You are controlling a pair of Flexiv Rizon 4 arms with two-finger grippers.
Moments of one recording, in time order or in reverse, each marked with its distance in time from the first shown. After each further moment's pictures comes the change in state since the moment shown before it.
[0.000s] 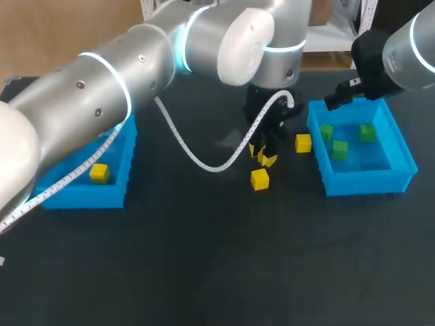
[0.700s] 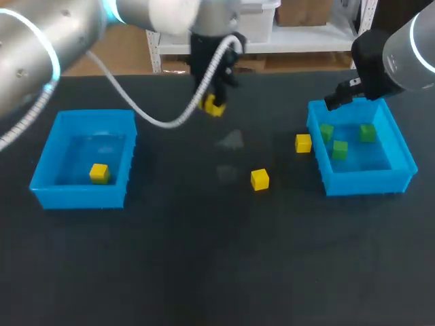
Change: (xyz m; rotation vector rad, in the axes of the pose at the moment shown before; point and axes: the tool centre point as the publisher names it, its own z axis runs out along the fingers) left arm 0.066 0.117 -0.090 -0.103 -0.081 -0.325; right arm 0.000 0.000 0.000 0.000 0.000 0.000
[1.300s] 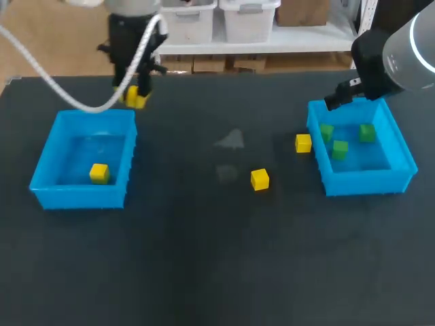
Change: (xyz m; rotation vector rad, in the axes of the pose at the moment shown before) left arm 0.118 0.100 -0.027 -0.062 0.118 -0.278; right arm 0.000 0.000 0.000 0.000 0.000 0.000
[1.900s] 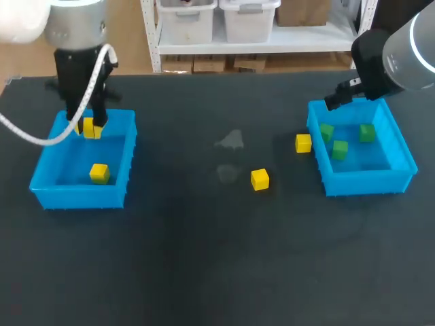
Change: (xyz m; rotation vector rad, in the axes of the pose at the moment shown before) left arm 0.066 0.043 0.051 0.053 0.023 -0.178; right arm 0.000 0.000 0.000 0.000 0.000 0.000
